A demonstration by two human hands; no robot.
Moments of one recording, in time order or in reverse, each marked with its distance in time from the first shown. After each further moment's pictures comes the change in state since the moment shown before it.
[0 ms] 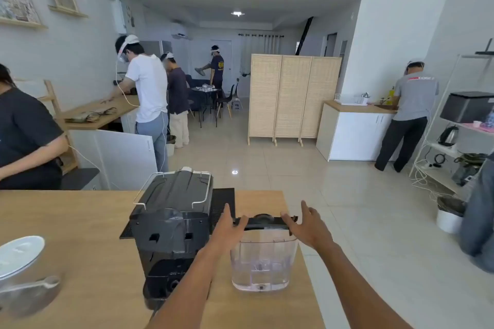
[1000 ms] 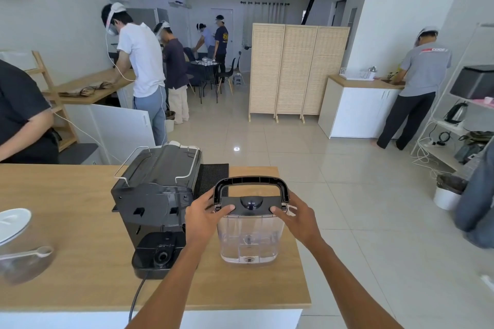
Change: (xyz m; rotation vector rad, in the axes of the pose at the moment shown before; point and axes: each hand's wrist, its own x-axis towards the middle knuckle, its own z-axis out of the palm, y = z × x) left_hand -0.034 -0.012 0.015 -0.197 0.418 0.196; right_hand -0.017 0.039 0.026 0.537 0.051 -0.259
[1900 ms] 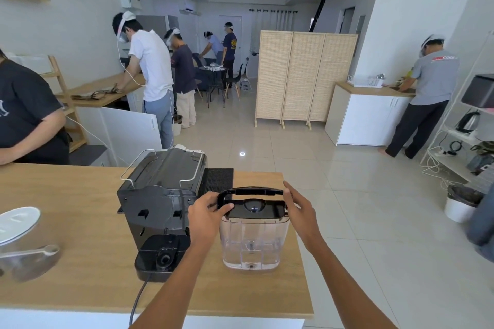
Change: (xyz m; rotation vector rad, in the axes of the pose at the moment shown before) left_hand 0.009 0.004 0.004 0.043 0.141 0.097; right_hand 0.005 -0.042 -0.002 0.232 0.085 0.059
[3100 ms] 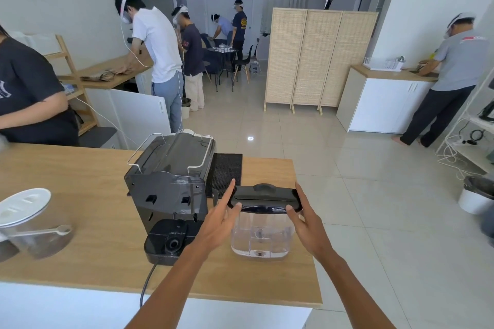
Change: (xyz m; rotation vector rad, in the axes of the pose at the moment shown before) left_hand -0.016 -0.037 -0.001 0.127 -0.416 0.018; right_hand -0.012 0.057 0.006 -0.217 -0.189 -0.078
